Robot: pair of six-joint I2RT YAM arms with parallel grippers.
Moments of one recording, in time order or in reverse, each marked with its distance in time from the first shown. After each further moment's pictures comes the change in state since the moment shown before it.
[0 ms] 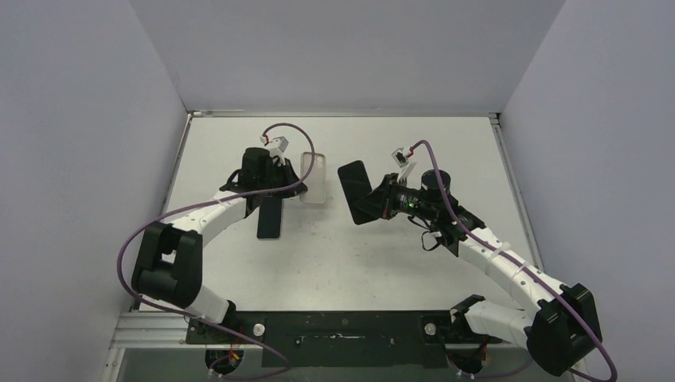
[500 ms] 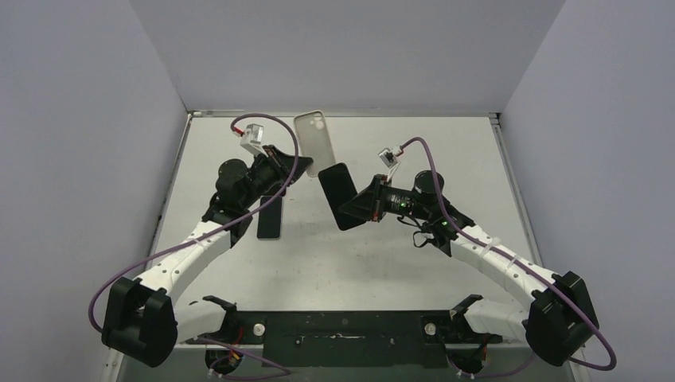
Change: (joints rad) left arm -0.076 -0.317 -0.164 0.491 -0.028 -0.313; right arm 0.084 0.074 0.000 0.234 -0.144 0.187
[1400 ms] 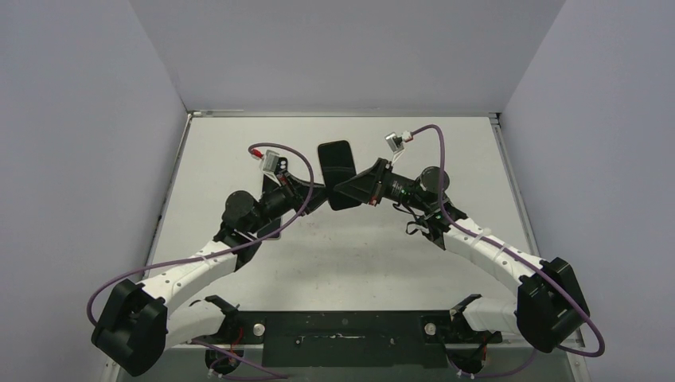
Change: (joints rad) left arm -0.162 -0.049 -0.186 0.288 0.132 -0.094; right arm -0.028 0.072 0.018 0.340 0.020 0.212
